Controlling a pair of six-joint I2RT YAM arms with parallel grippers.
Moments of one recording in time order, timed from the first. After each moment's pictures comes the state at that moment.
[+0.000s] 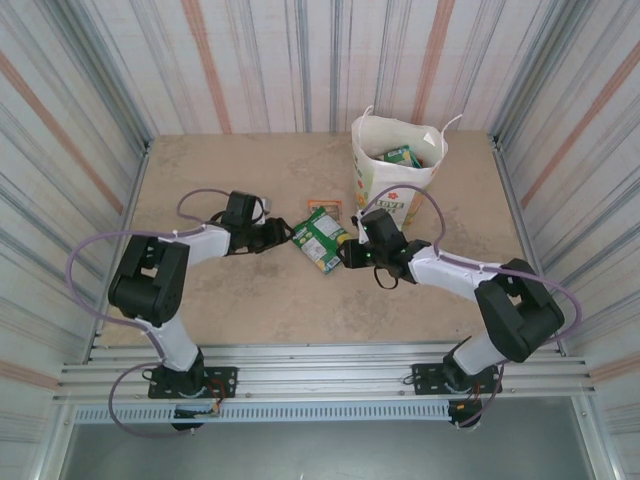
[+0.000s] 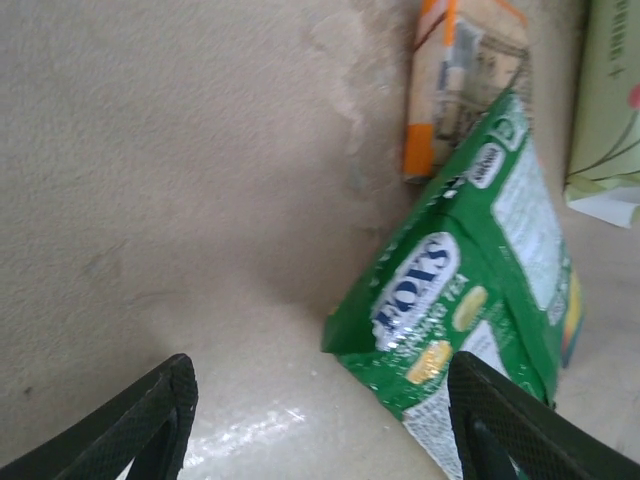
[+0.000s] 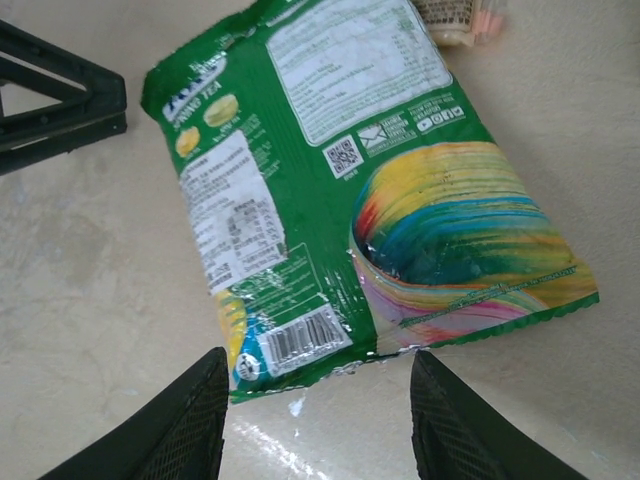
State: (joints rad) left arm -0.33 1.76 0.91 -0.06 0.41 -0.57; right arm 0.64 1.51 0.76 -0.06 -0.12 0.47
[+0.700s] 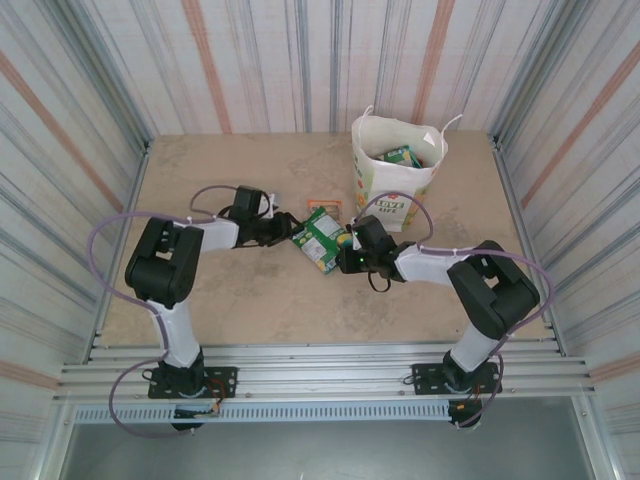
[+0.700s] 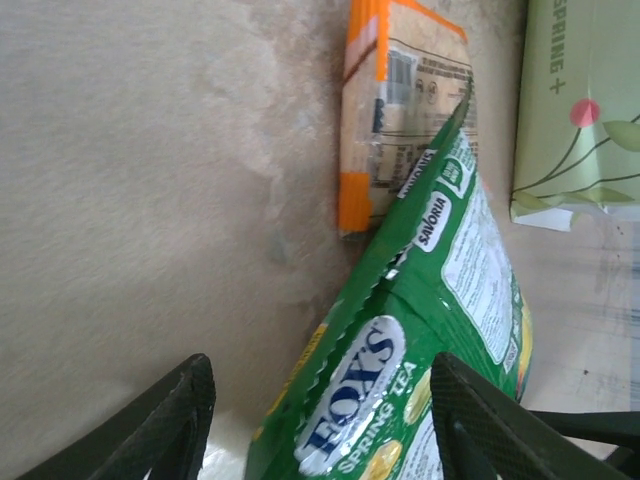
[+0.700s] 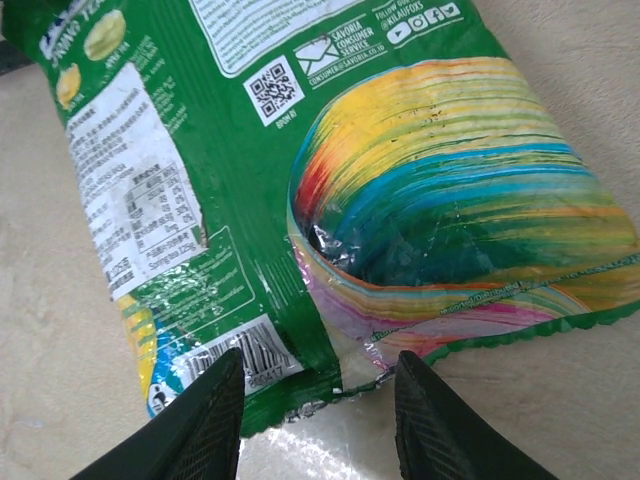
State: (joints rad) left arm -0.33 1.90 1.00 0.05 0.56 -0.59; right arm 0.65 1.67 0.78 0.01 -0.11 0.49
